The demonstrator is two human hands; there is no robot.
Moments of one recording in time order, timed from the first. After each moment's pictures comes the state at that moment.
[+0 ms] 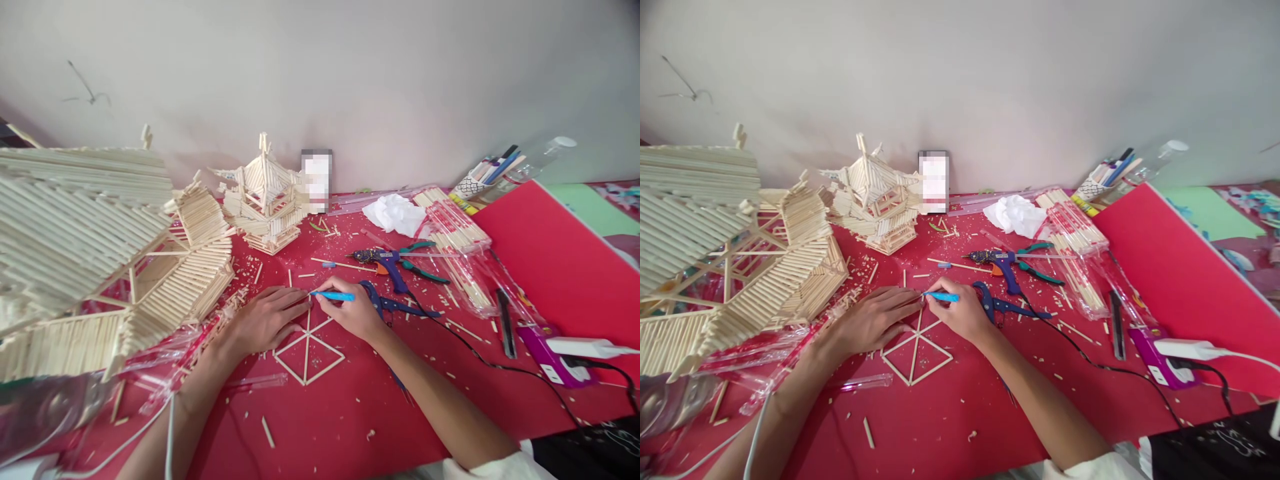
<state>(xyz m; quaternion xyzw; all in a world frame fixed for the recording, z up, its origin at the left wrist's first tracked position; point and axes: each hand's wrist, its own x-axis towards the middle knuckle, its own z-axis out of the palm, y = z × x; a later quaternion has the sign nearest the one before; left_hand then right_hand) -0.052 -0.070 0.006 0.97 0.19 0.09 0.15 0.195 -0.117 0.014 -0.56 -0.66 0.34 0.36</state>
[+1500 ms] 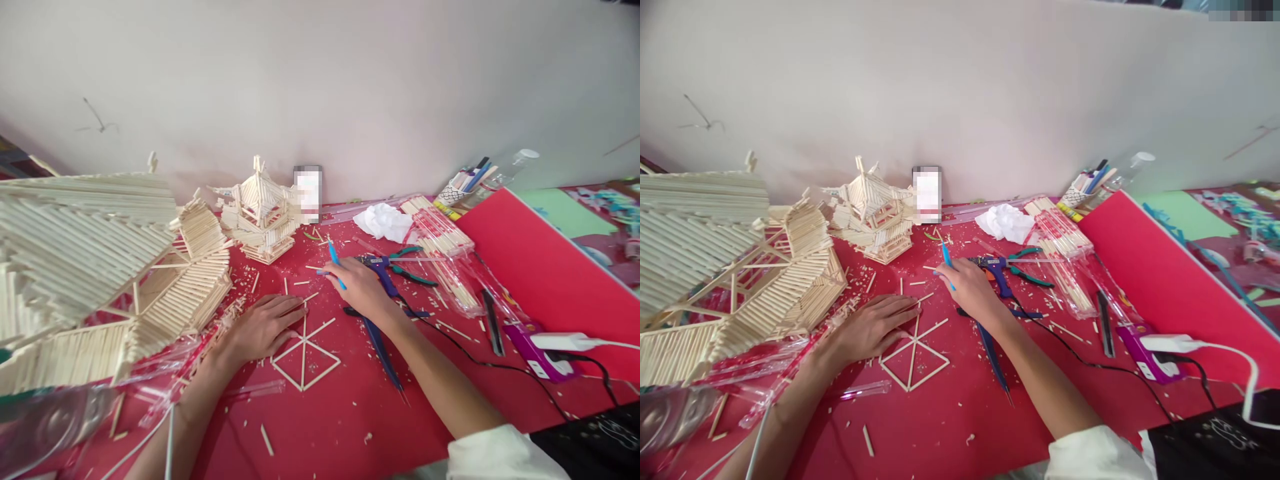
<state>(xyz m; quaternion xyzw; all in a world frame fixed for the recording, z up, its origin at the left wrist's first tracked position) -0.053 -0.070 0.003 0.97 0.20 0.09 0.13 0.233 -0.080 0.027 -0.55 -0.80 0.06 0.21</state>
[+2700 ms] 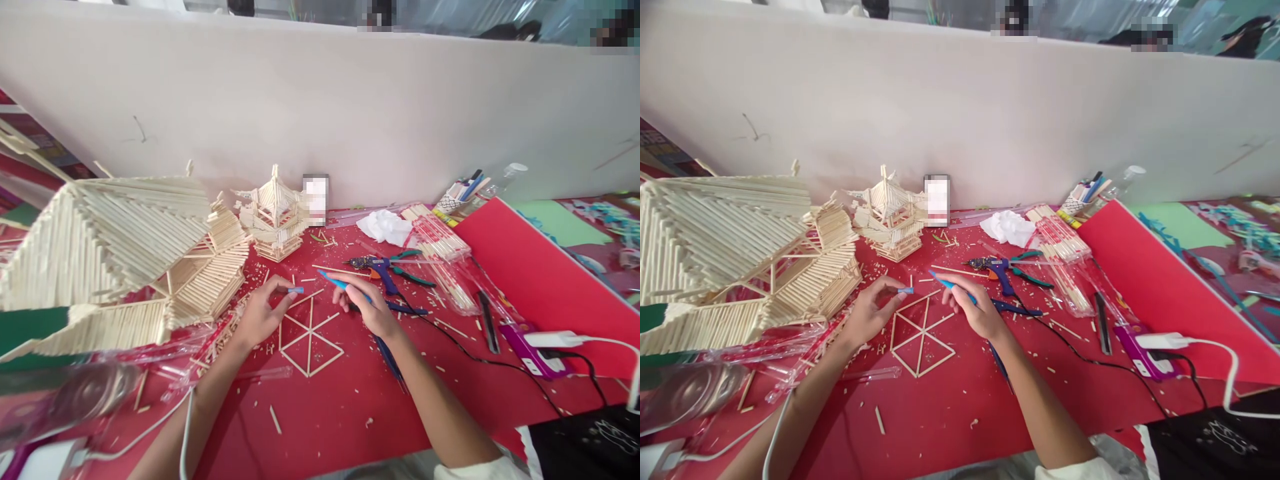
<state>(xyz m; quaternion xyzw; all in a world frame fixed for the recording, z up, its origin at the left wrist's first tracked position) -0.042 -0.083 0.033 0.74 0.38 0.41 0.39 0.210 -0.134 0.043 -0.45 -0.60 0.47 0.47</state>
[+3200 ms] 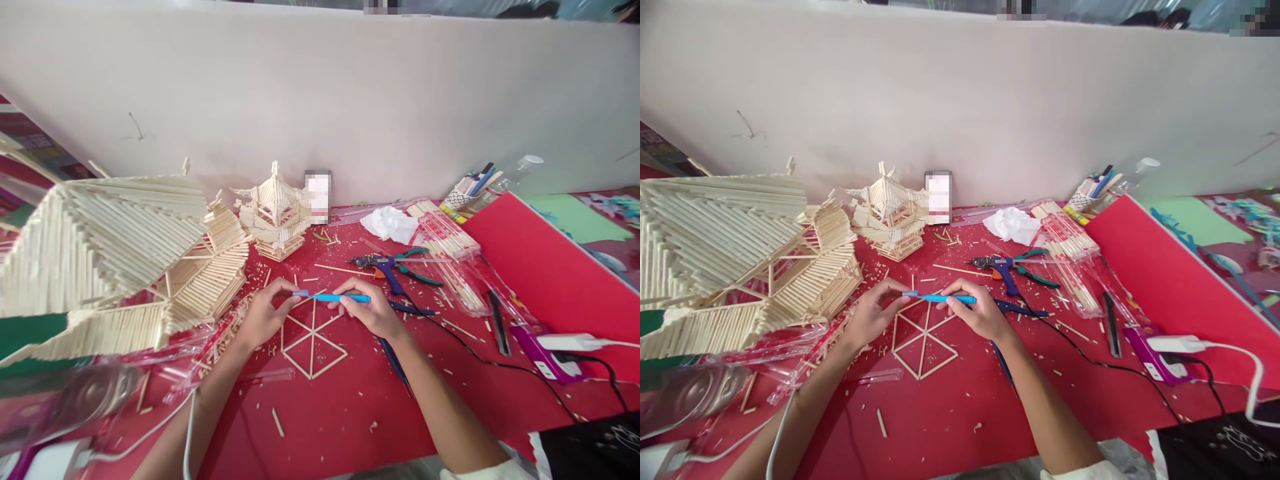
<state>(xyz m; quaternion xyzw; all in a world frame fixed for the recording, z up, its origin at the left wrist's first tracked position) -0.042 -0.081 0.031 0.74 0.36 0.38 0.42 0.216 -0.133 0.038 -0.45 -0.59 0.50 0.44</state>
